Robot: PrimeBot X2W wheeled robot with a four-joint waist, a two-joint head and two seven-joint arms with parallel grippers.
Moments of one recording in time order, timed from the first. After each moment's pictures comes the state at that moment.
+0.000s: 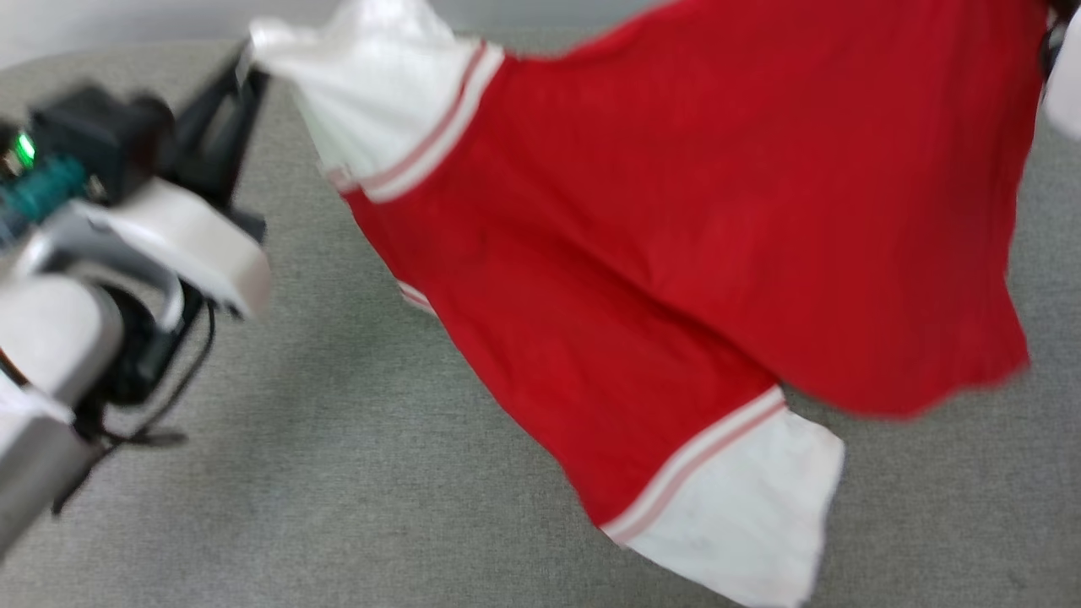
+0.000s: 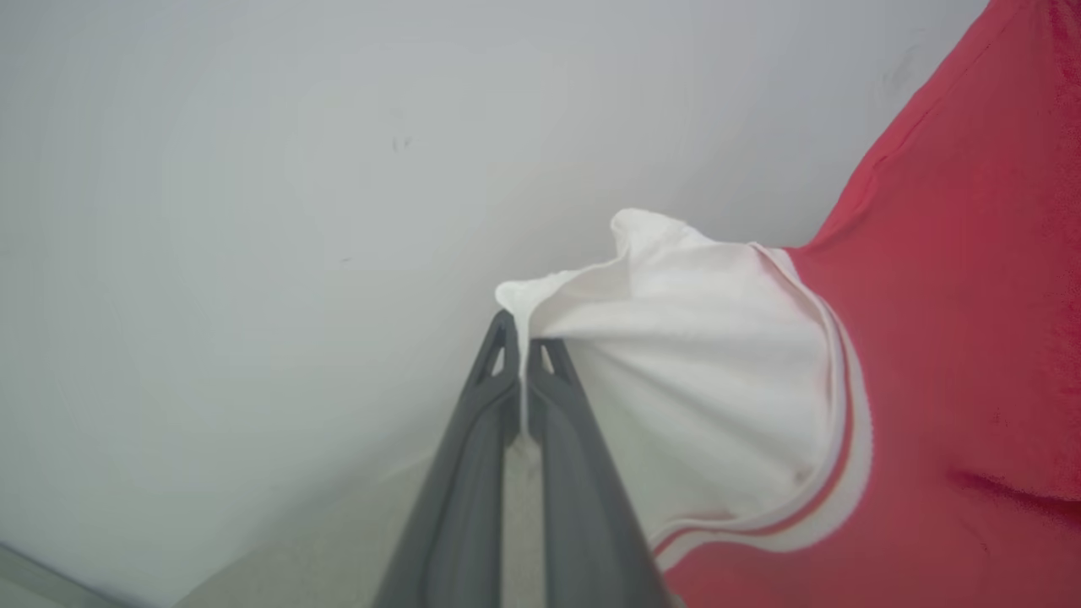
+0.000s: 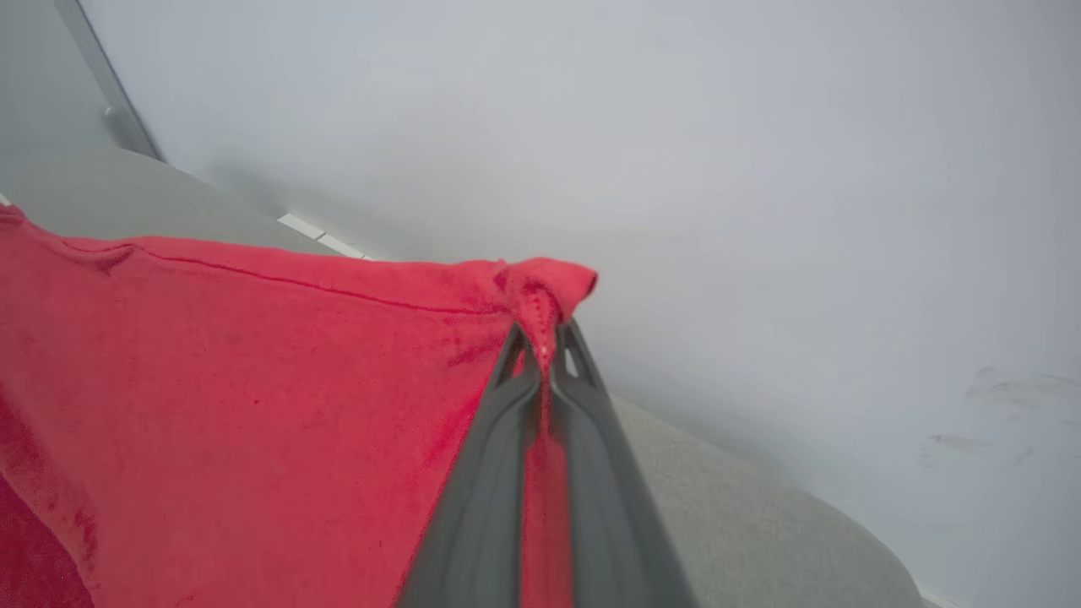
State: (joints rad) left arm -0.87 0.88 -0.82 -0.07 -0.77 0.27 -0.08; right arm -1.14 -0.69 0.63 0.34 0.77 0.13 0.36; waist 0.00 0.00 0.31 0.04
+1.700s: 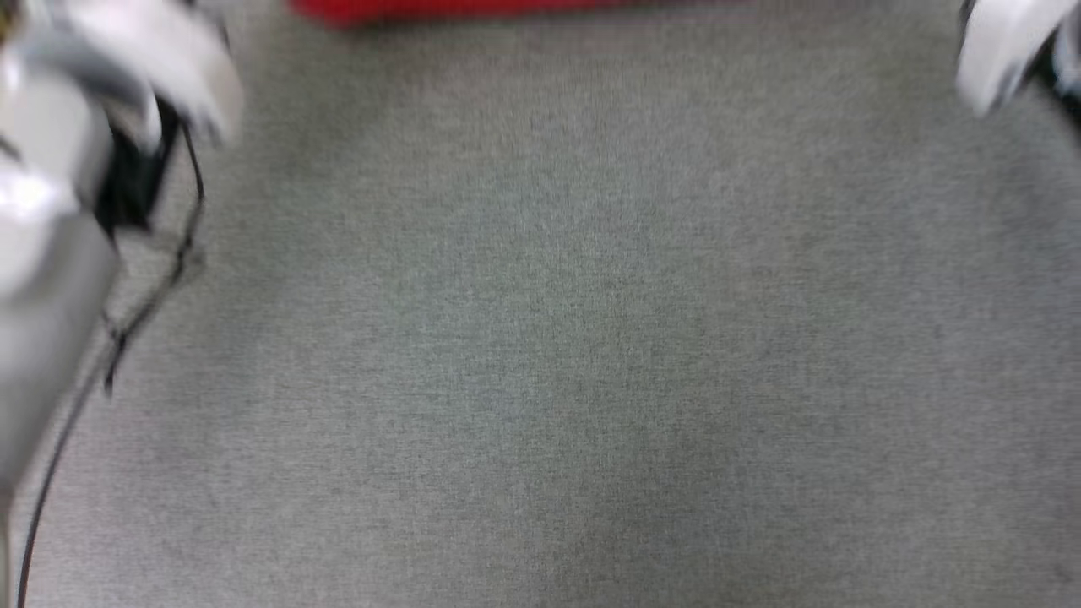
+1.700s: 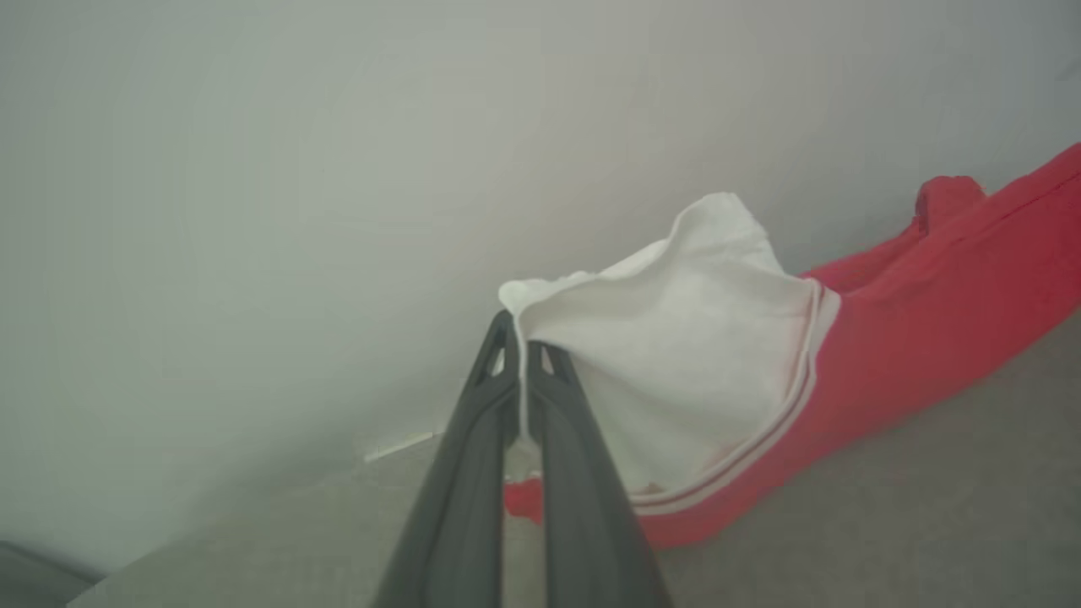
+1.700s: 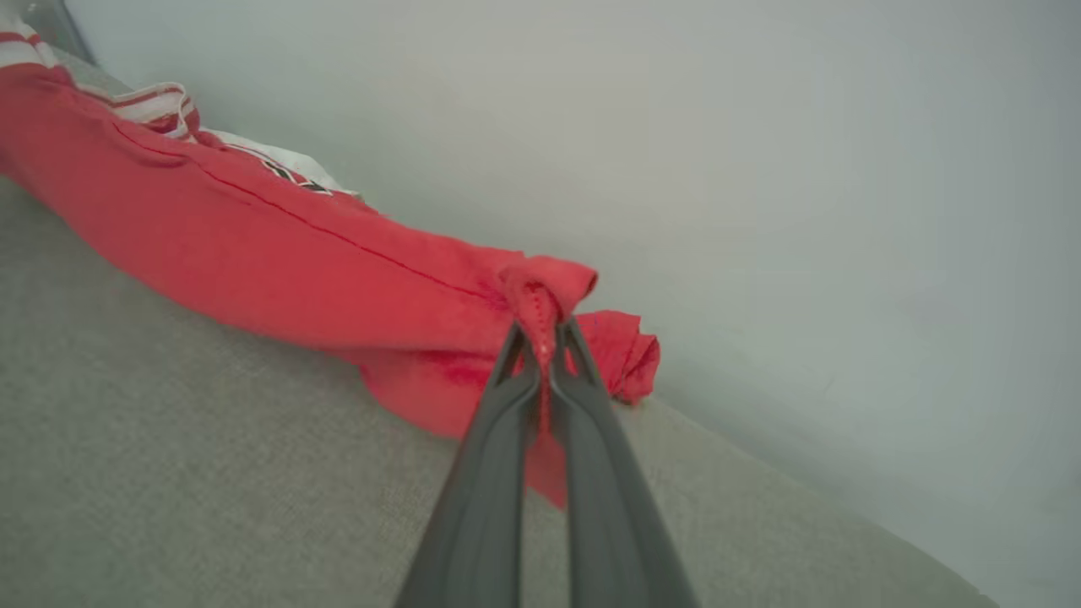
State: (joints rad) left arm -1.17 0.61 -0.78 0.58 -0.72 0.04 -0.24; right arm -1.29 -0.54 0.82 0.70 0.60 0.13 -0.04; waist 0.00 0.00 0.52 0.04
